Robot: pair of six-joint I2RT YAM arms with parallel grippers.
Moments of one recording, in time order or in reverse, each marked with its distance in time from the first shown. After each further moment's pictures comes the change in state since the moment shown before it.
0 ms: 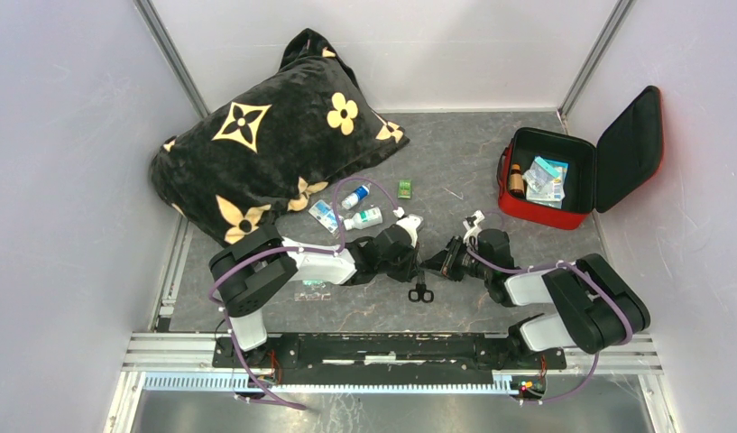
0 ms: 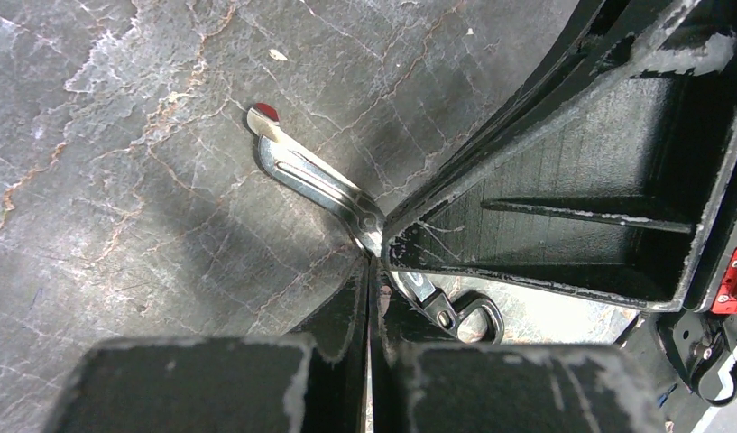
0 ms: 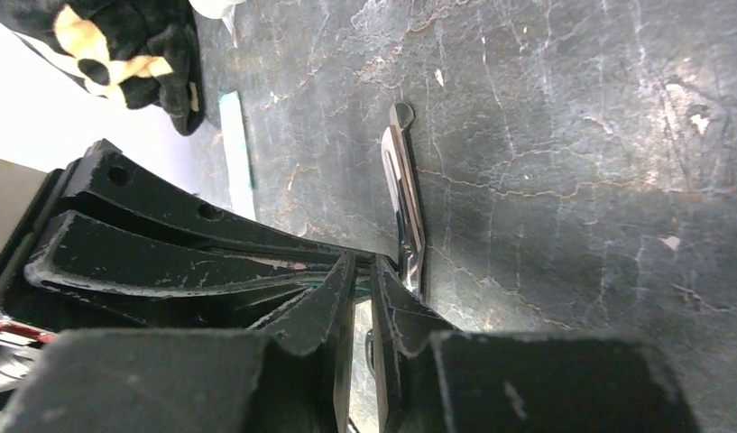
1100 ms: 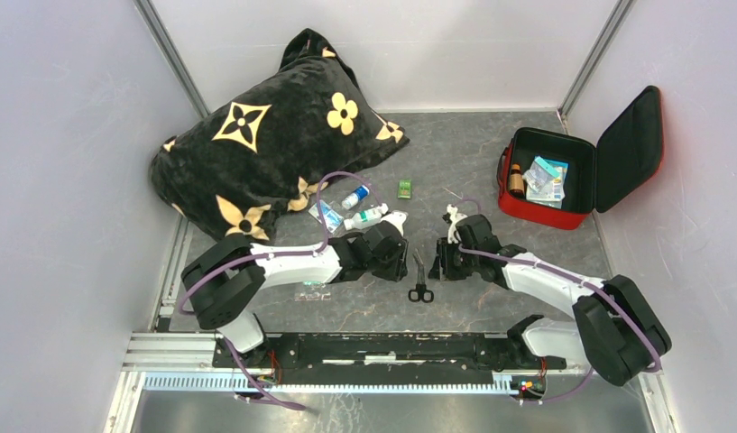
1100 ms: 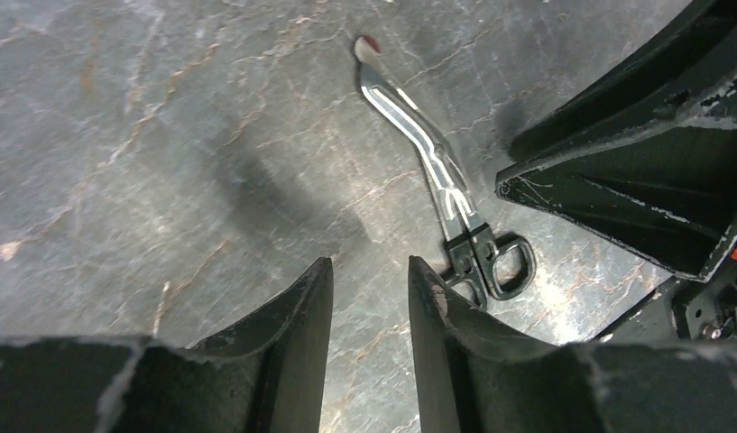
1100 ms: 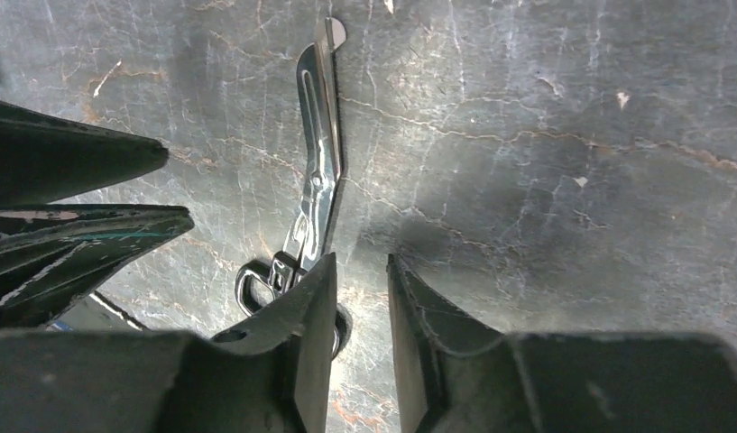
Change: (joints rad) left arm 0.017 -0.154 -0.006 -0.244 -0.058 -0.041; right arm 0.124 -0.176 0.285 -0.846 0.262 -0.525
